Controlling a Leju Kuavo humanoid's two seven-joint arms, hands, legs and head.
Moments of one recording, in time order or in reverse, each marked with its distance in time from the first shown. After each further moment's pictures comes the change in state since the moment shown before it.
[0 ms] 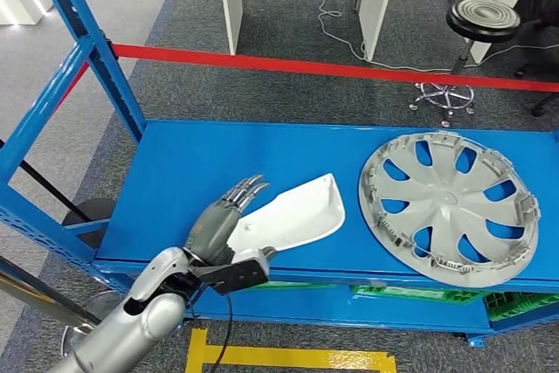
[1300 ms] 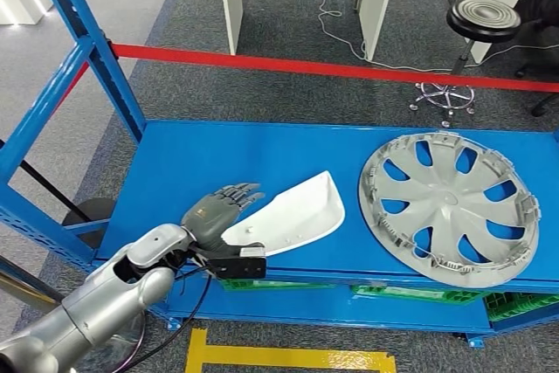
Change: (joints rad) left arm -0.211 0.133 -0.176 0.153 -0.114 -0.194 0.095; right arm 0.001 -0.028 0.029 0.000 -0.006 -0.004 -0.012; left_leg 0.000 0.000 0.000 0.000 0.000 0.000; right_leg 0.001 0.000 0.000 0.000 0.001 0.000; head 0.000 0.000
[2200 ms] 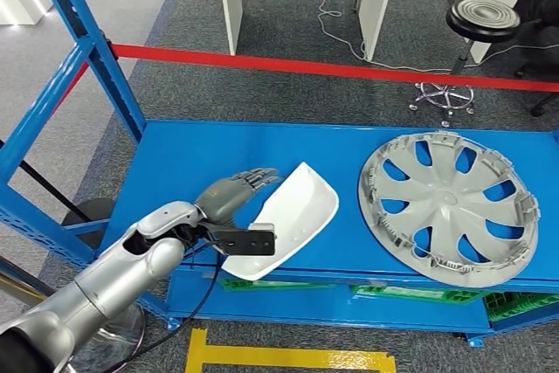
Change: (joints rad) left arm -0.108 -0.076 0.022 0.086 0.146 -0.086 -0.090; right arm -0.006 0.000 0.014 0.000 0.013 0.003 -0.001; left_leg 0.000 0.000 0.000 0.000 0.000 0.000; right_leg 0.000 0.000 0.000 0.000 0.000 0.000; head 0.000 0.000
